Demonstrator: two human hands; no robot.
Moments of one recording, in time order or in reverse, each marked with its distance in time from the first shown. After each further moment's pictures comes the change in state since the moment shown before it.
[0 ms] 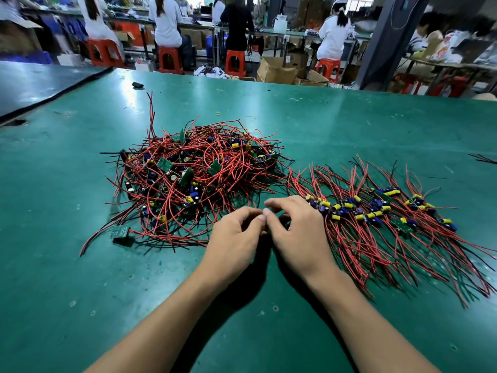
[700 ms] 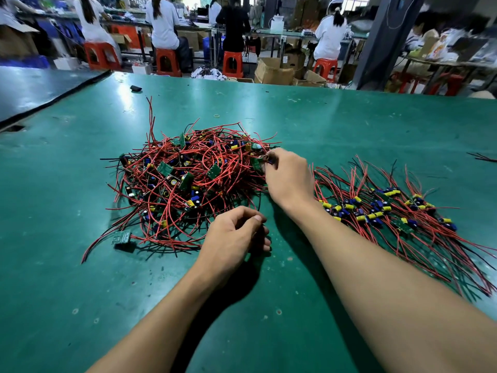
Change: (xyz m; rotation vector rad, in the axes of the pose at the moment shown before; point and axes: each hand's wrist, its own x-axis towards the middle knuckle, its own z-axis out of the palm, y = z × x) left_hand 0.004 0.004 -0.009 -0.266 -0.034 -0.129; right_hand 0.104 -0.007 0.021 -0.286 0.058 0.184
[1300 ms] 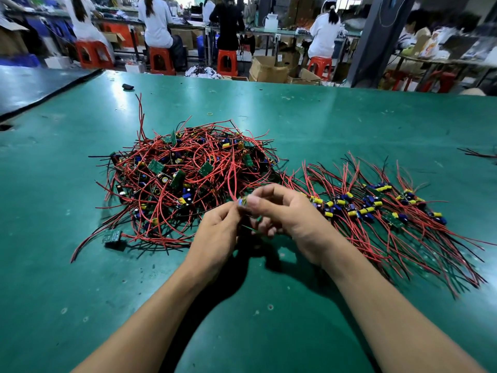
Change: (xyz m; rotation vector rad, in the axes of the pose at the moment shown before) left_hand -0.002 -0.001 -0.001 -0.160 -0.068 -0.001; right_hand -0.080 0.017 -0.048 1.053 -0.647 0.158
